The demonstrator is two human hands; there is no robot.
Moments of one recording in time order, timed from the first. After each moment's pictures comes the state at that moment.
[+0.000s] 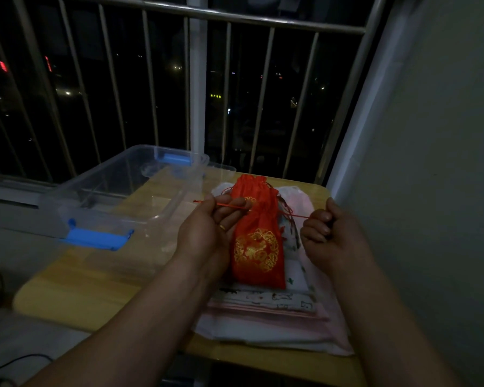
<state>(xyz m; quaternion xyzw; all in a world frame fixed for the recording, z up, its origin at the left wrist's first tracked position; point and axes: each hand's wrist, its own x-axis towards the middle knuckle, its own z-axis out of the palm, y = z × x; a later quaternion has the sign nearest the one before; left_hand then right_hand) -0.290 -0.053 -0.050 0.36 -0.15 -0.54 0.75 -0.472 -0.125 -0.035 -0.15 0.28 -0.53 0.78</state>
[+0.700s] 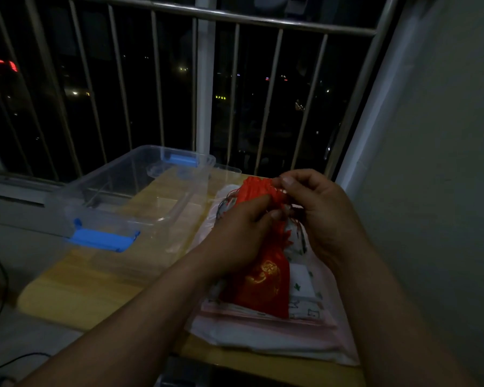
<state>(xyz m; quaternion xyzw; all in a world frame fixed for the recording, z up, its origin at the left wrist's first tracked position) -0.295 -0.049 -0.040 0.54 -0.66 -0.25 0.47 -0.440 -0.103 -0.004 -0.62 0.36 -0.49 0.50</state>
